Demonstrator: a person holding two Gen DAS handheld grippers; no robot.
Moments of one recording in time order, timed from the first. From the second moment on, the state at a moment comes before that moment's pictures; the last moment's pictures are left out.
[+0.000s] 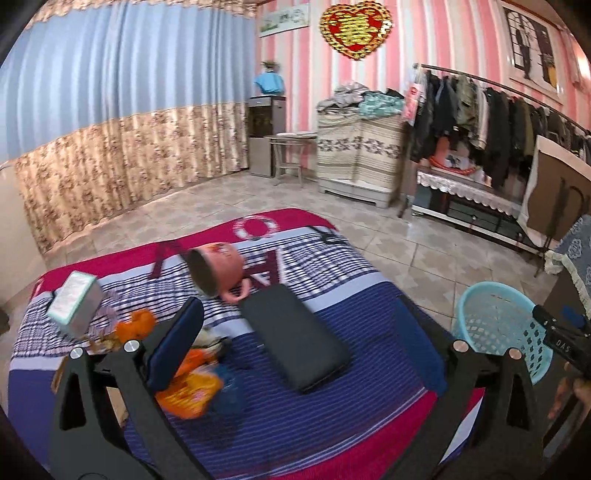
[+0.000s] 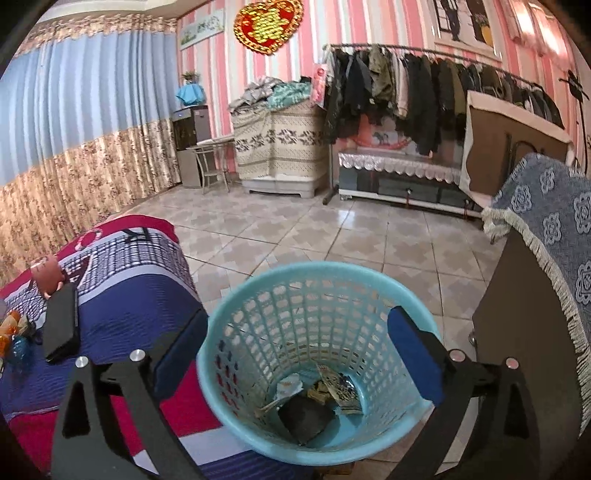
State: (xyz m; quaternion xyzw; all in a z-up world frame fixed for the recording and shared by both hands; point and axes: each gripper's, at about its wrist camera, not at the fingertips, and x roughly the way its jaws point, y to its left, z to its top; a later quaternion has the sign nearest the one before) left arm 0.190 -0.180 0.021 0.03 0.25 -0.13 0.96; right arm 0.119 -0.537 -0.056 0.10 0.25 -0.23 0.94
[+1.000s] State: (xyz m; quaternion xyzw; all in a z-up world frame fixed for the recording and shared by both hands) left arm 0.144 -0.002 -0.037 -0.01 0.30 0.01 0.95; right arm 0.121 -0.464 -0.046 0.07 0.23 -0.15 0.96
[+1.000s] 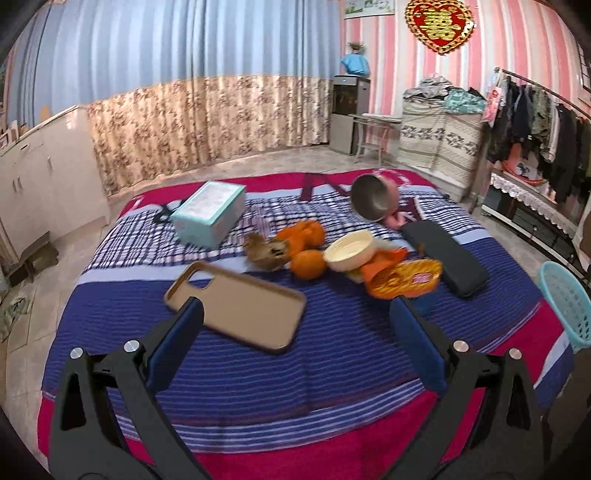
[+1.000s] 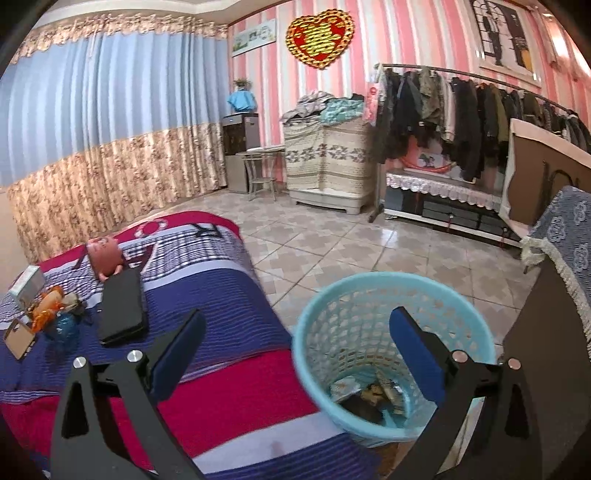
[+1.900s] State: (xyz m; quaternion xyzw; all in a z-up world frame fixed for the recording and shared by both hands) left arm 0.188 -0.003 -0.057 -0.03 0.34 -0.04 0.94; right arm 0.164 -0.329 -0.069 -0.05 0.28 0.00 0.96
